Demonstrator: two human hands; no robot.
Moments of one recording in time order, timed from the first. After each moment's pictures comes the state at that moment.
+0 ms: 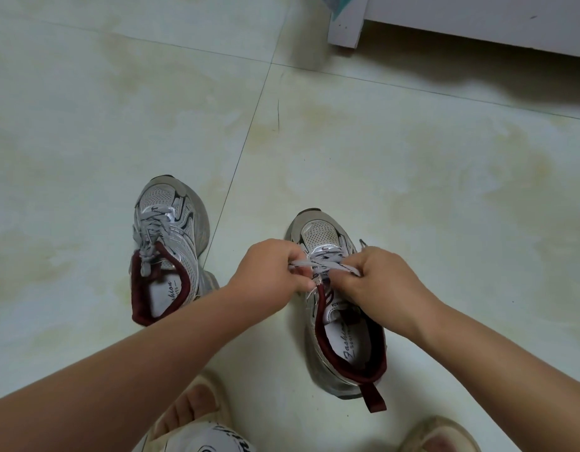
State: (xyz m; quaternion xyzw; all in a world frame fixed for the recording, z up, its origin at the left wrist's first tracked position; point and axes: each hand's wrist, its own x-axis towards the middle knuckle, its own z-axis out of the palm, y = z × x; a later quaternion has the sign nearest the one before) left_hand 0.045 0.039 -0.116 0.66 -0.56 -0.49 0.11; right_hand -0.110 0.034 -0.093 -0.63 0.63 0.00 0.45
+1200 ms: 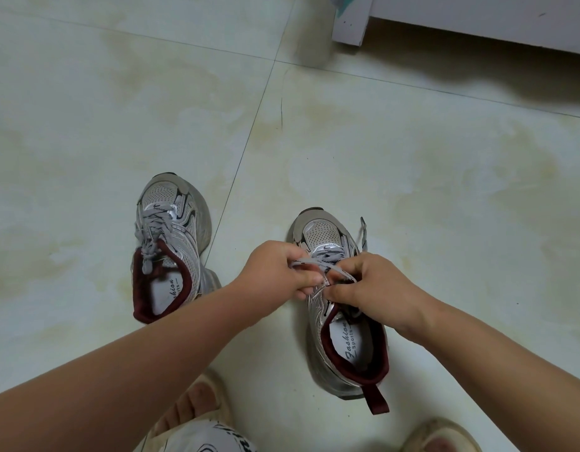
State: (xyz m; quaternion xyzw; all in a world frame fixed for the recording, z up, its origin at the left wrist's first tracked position) left_hand 0.043 0.041 -0.127 0.62 -0.41 -0.63 0.20; right_hand -0.115 0.034 -0.120 -0.52 0.57 -0.07 0.63
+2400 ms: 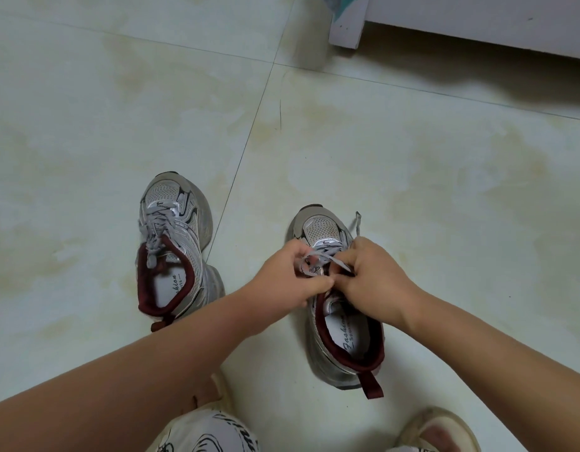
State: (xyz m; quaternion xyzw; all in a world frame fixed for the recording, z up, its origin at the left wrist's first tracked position) left_hand 0.032 0.059 -0.130 0.61 -0.40 -0.65 0.23; right_hand -0.108 0.035 -0.111 -0.69 0.59 -0.02 0.43
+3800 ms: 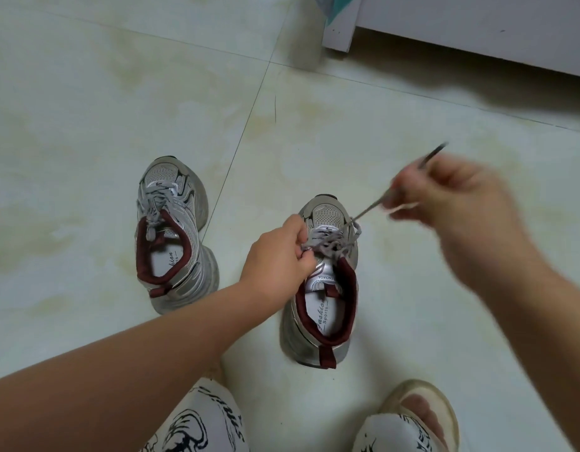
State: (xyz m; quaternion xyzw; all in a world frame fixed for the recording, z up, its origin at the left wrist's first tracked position) left_hand 0.024 0.075 -0.120 0.68 -0.60 -0.38 0.20; right_hand -0.140 0.039 -0.025 -0.52 0.58 -0.39 0.49
